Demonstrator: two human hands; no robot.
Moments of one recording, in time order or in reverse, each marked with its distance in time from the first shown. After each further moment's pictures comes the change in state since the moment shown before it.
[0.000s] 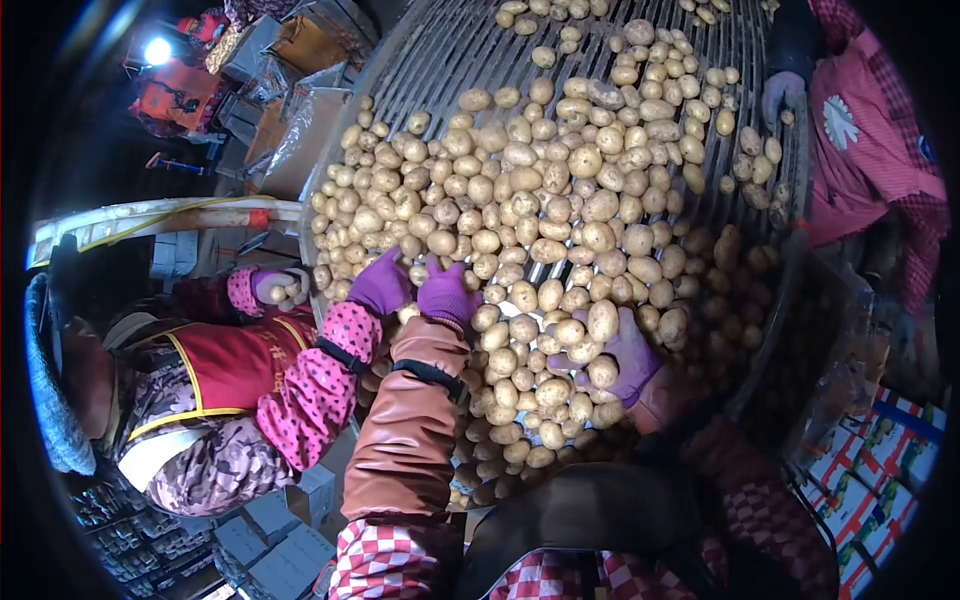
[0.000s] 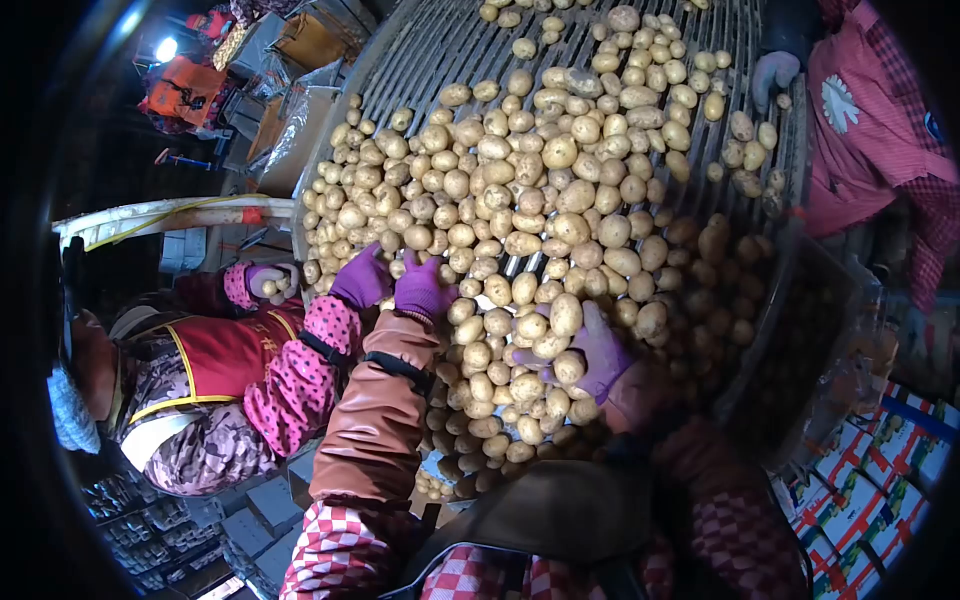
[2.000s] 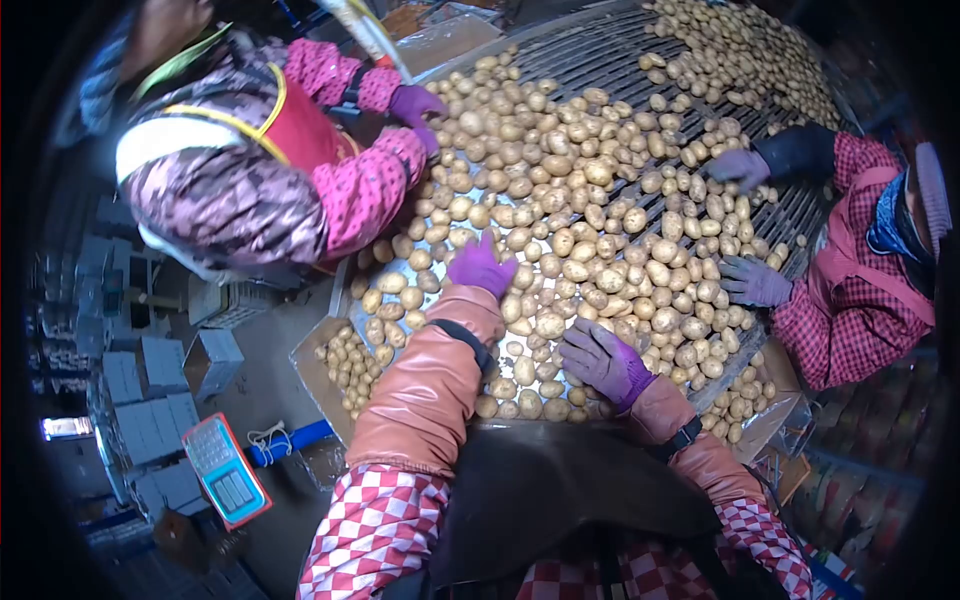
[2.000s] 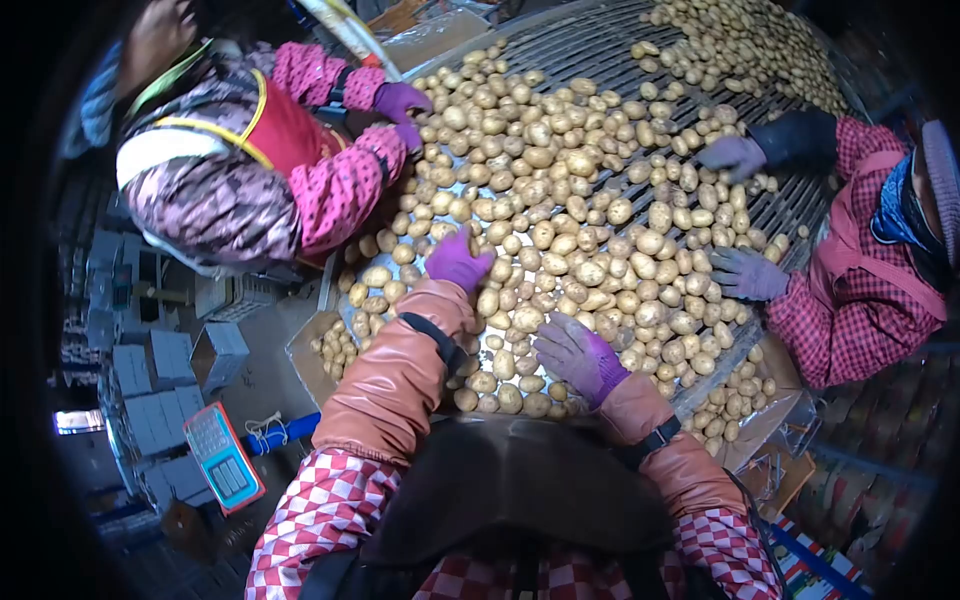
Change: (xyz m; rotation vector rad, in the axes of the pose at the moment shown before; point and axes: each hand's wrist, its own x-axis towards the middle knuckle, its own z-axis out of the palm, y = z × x) left_hand -0.137 0.026 -0.016 -0.369 -0.078 -0.530; right_hand -0.048 0.064 -0.048 -0.657 -0.365 0.217
